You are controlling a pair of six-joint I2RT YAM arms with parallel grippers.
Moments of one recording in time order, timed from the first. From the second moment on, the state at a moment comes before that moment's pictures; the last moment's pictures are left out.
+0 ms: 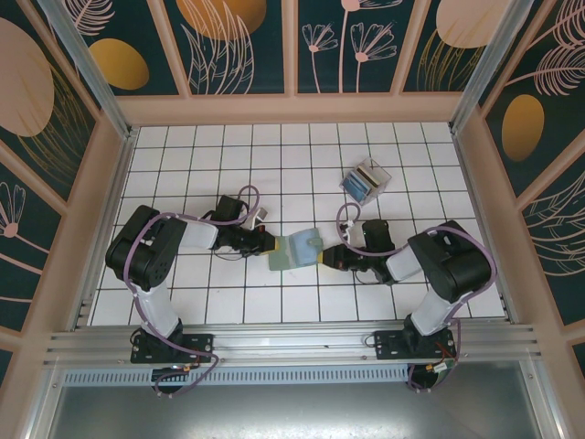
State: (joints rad) left arm -0.43 1.85 0.75 0.09 0.80 -0.63; right arm 0.43 1.69 0.32 0.68 -0.79 0.66
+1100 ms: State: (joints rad) left arm -0.43 1.84 0.73 0.13 0.80 -0.64; right arm 0.52 1.80 0.50 0.62 -0.82 0.65
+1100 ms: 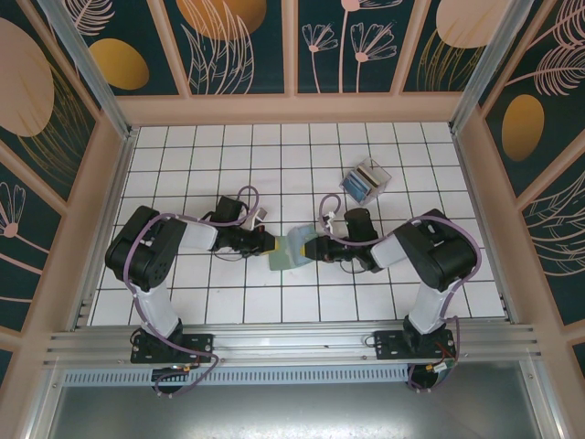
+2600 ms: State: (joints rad) left arm -0.51 1.90 1.03 -0.12 0.52 -0.65; right arm 0.65 1.74 0.59 0.38 -0.53 0.54
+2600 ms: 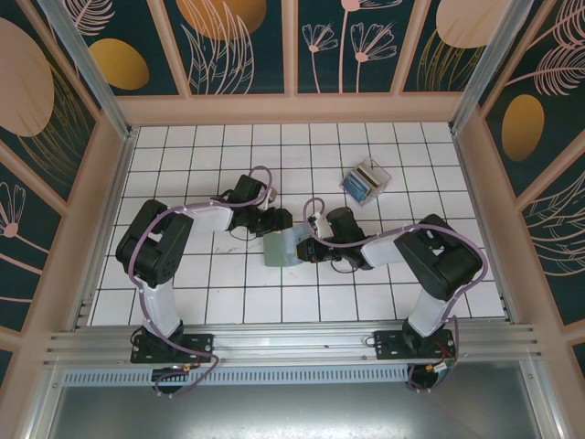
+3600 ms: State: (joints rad) left arm -0.51 1.87 0.94 0.00 0.48 -0.57; right arm 0.57 1.45 0.49 0.16 -0.40 0.54
